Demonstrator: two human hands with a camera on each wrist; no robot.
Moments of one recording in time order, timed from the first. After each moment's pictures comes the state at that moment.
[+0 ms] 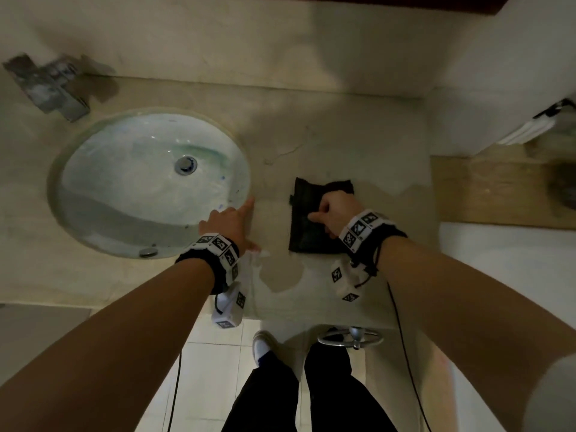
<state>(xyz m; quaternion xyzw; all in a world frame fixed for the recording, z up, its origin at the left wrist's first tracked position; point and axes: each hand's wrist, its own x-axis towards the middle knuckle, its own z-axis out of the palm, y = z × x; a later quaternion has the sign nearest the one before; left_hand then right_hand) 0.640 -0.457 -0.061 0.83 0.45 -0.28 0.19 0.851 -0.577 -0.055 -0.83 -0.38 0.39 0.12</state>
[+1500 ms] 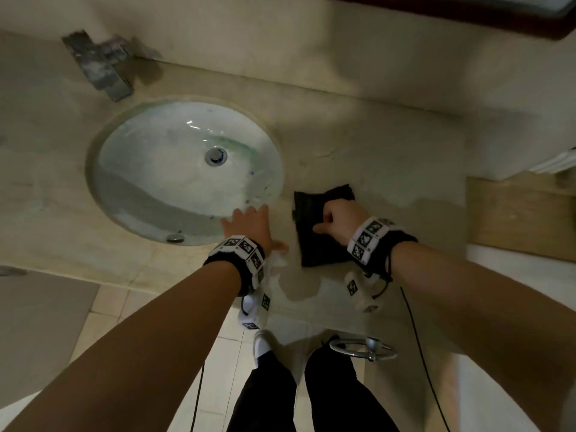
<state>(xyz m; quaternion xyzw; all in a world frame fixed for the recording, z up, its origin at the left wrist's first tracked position) 0.626 -0.464 -0.058 0.81 0.49 -0.25 0.19 0.813 -0.546 -0.054 -0.79 -0.49 0.37 0.01</state>
